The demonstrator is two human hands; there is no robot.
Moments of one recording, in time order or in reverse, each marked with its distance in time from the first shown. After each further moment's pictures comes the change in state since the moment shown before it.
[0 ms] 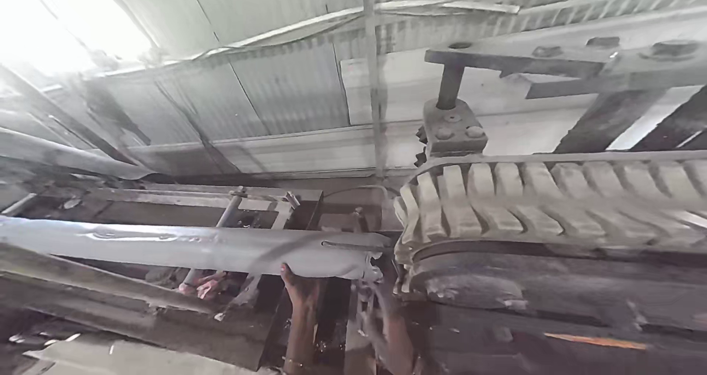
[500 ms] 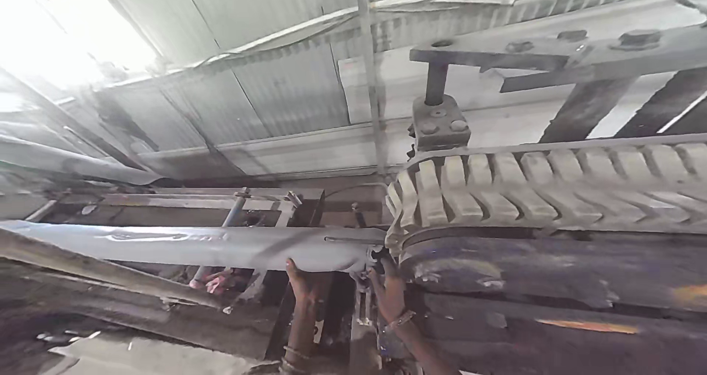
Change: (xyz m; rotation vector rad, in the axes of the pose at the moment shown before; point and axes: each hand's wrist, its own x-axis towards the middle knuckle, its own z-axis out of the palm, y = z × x) left_hand -0.001 -0.002 -0.011 0.146 -0.083 -0.017; right_hand 0.050 0.021 0.003 -0.099 0.253 0.035
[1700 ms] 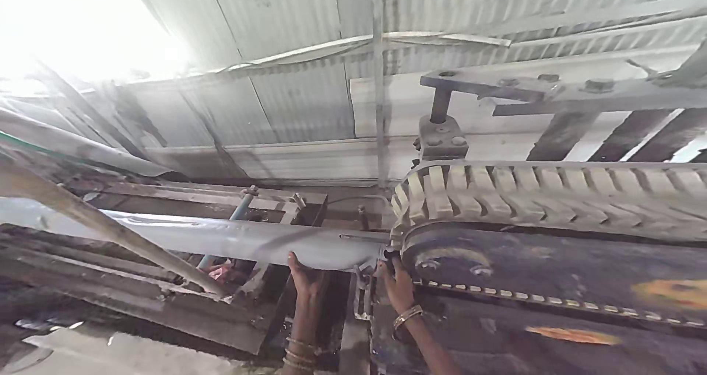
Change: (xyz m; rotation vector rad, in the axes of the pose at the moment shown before) left_hand -0.007 0.010 0.008 -0.199 0.031 -0.067; right_hand 0.009 -0.017 -0.035 -0.032 -0.153 0.154
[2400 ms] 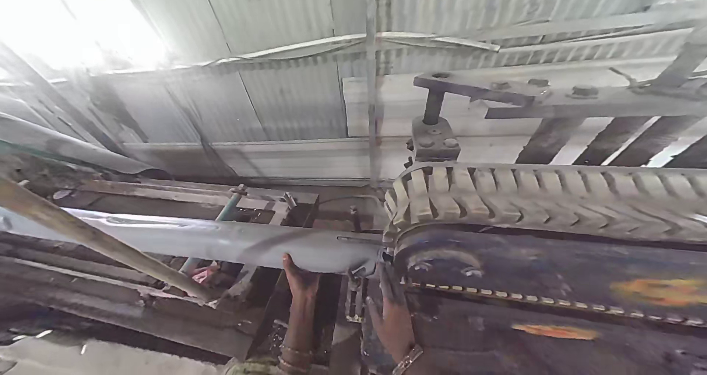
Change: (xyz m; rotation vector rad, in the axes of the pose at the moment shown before) left_hand -0.008 -0.008 0.006 0.106 0.044 -0.034; right_hand -0.057 0.007 0.005 -0.208 0.167 -0.325
